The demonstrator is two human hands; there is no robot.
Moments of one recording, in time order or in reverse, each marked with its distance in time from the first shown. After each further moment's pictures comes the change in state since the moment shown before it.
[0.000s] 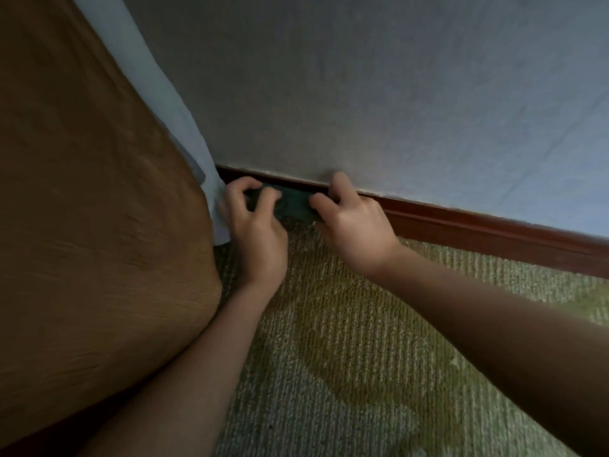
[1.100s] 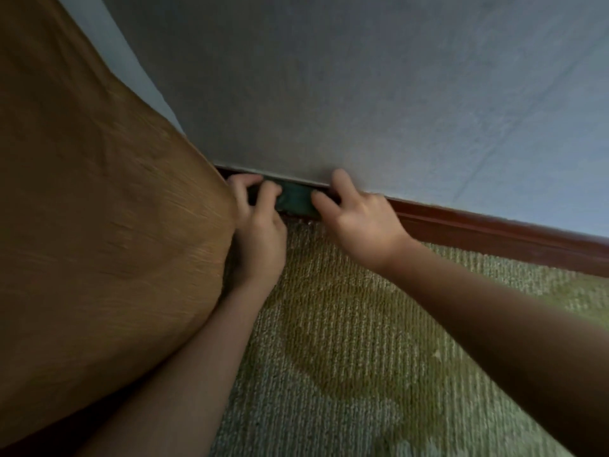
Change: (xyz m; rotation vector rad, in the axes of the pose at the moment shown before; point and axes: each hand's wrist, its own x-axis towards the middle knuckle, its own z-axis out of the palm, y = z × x) left_hand -0.001 0.007 0.006 -0.033 0.018 0.095; right_hand -0.008 0.013 -0.020 -0.217 -0.033 -0.113
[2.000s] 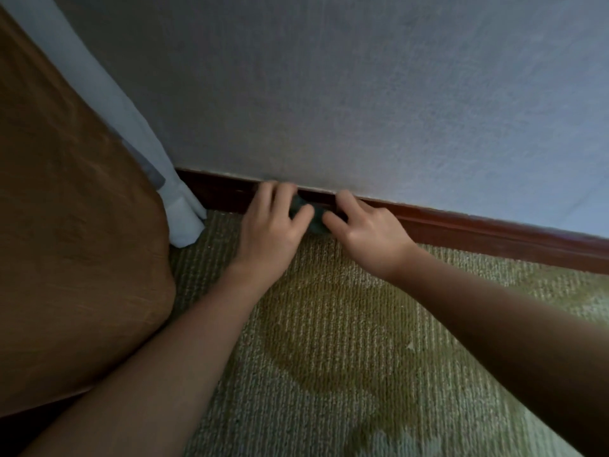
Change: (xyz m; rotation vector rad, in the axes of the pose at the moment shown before) left_hand 0.002 0.027 0.004 0.183 -0.217 0.493; right_hand -0.038 0.028 0.000 -0.008 0.021 -0.030
